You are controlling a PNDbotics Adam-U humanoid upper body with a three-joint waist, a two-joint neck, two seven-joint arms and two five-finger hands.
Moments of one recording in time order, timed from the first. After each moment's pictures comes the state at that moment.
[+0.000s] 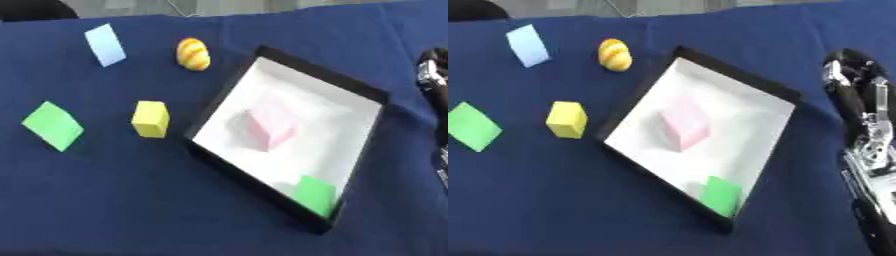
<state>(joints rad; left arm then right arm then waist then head) -0.28 1.12 0.00 -1.60 -0.17 -0.37 -0.52 -0.28 -0.46 0.01 -1.73 -0.25 0.05 -0.50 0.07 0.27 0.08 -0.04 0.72</state>
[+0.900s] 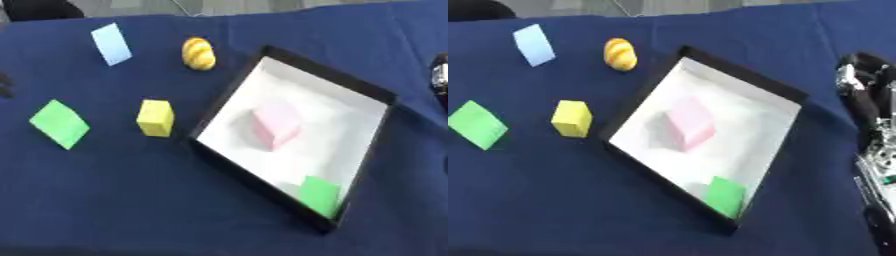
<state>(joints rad) -0.51 1.08 -0.19 -1.36 -0.63 -0.58 -0.38 -0.28 -0.47 0.01 -1.73 -0.25 0.04 -0.50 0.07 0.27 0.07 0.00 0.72</state>
